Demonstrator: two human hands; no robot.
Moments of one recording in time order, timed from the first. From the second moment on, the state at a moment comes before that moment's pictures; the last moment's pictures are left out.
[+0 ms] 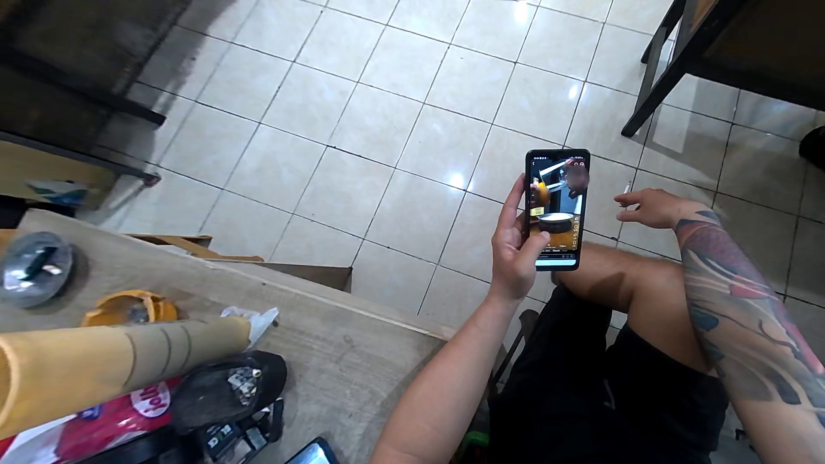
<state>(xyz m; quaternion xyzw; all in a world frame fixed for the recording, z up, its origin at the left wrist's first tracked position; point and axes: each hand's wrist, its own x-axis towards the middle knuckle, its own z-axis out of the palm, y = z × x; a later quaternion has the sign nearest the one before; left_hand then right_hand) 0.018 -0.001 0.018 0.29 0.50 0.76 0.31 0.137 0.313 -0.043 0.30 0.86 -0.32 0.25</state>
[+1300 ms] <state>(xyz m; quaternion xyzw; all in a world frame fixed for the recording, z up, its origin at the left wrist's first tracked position) 0.017 -0.004 0.013 0.29 0.51 0.75 0.30 0.138 0.315 -0.045 0.30 0.86 -0.32 0.25</state>
